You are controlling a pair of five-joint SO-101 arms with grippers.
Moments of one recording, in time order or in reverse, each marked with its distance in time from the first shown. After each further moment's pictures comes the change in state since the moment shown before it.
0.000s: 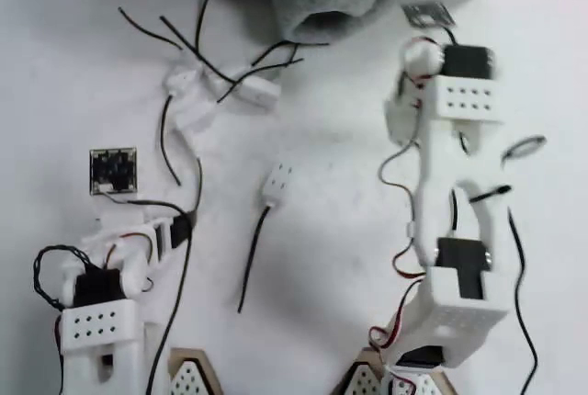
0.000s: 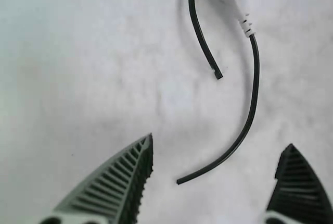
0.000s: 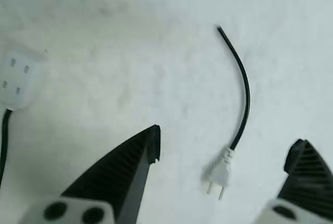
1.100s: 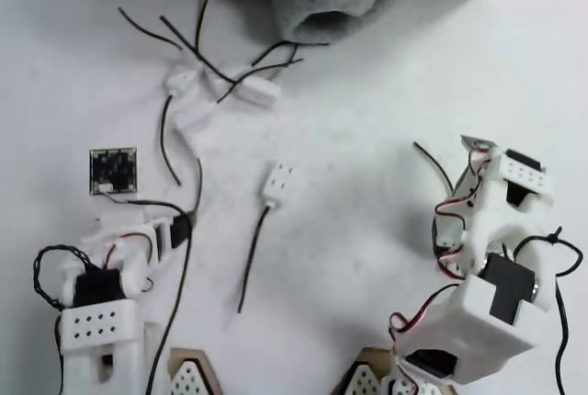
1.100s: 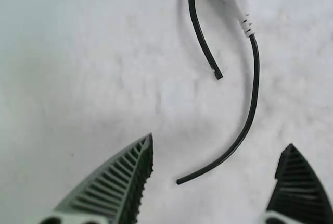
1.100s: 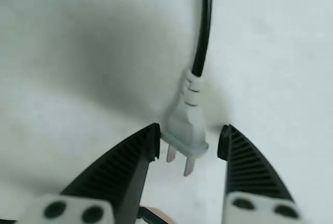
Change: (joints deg) left arm 0.0 0.0 0.0 0.0 0.0; right arm 21.9 -3.0 46.5 -22.3 10.5
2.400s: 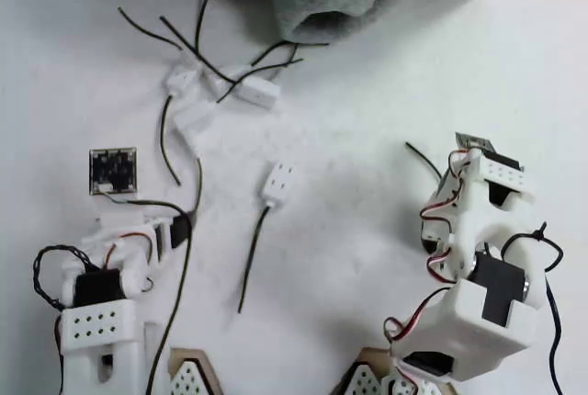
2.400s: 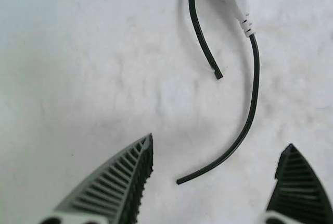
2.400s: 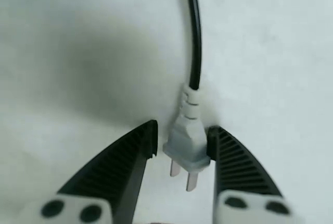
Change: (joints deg) left arm 0.0 0.0 0.0 0.0 0.0; right arm -5.0 -0.9 2.8 -6.2 -10.2
